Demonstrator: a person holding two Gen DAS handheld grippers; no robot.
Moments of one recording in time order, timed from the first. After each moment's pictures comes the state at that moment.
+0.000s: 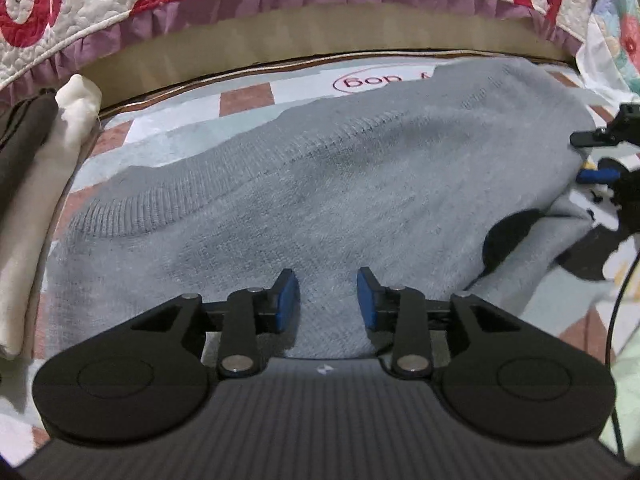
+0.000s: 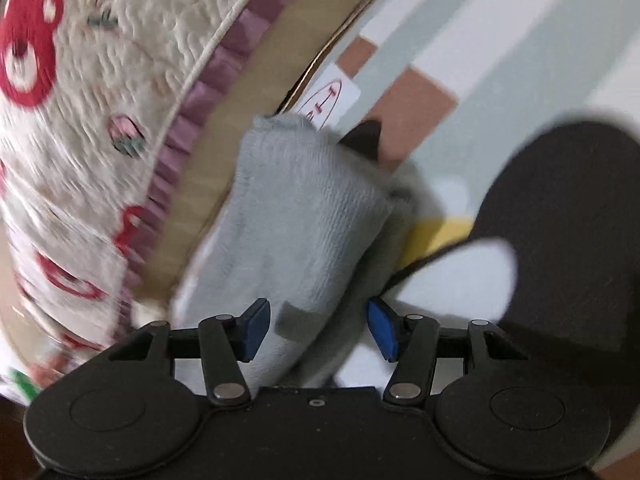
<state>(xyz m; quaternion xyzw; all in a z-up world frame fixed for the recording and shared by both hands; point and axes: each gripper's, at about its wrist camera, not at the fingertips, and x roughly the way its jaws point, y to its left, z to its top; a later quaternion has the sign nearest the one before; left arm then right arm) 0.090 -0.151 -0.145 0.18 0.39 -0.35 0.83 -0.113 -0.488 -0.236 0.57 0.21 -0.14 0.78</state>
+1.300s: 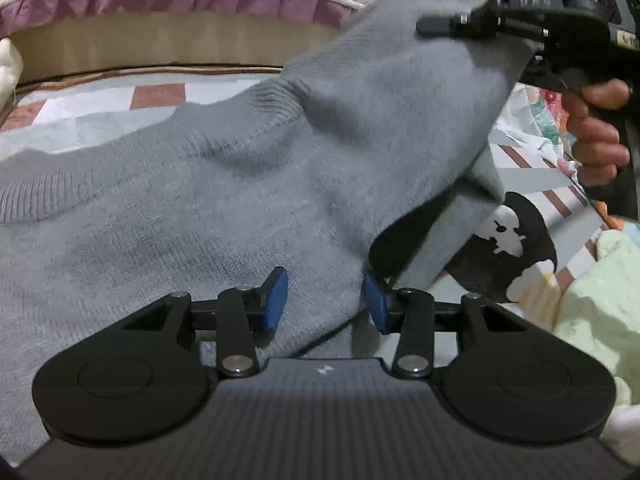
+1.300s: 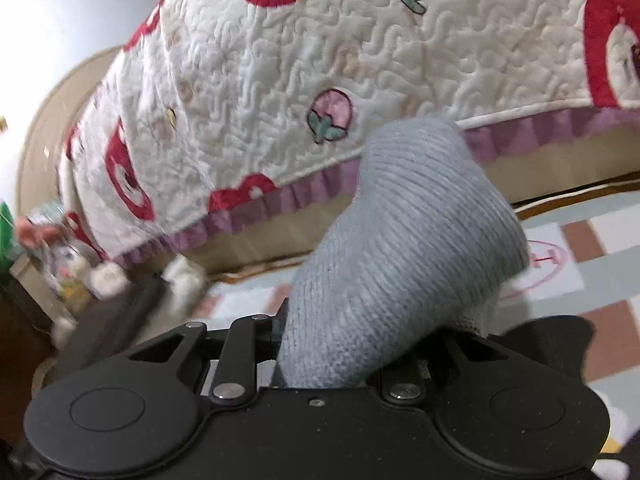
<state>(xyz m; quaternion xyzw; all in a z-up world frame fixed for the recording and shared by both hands) 0.091 -0.160 -0.167 0.06 0.40 -0.48 0.78 -0.010 -0.414 -0.089 0.26 0.21 -0.10 0.94</state>
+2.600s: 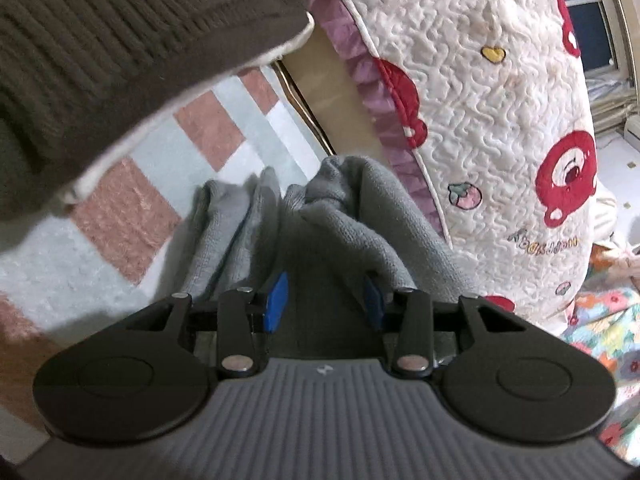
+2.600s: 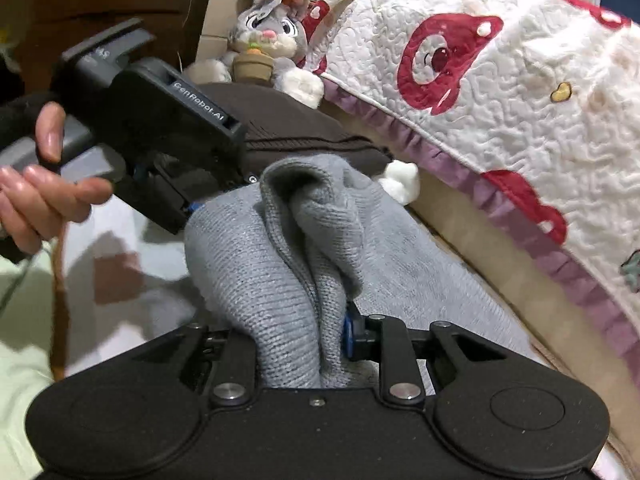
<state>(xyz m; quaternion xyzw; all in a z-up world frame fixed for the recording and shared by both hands) 0.202 0.065 -0.164 -0.38 0.46 -0.31 0.74 0.071 -0.154 -0.104 -0.16 0.29 0.12 0.94</state>
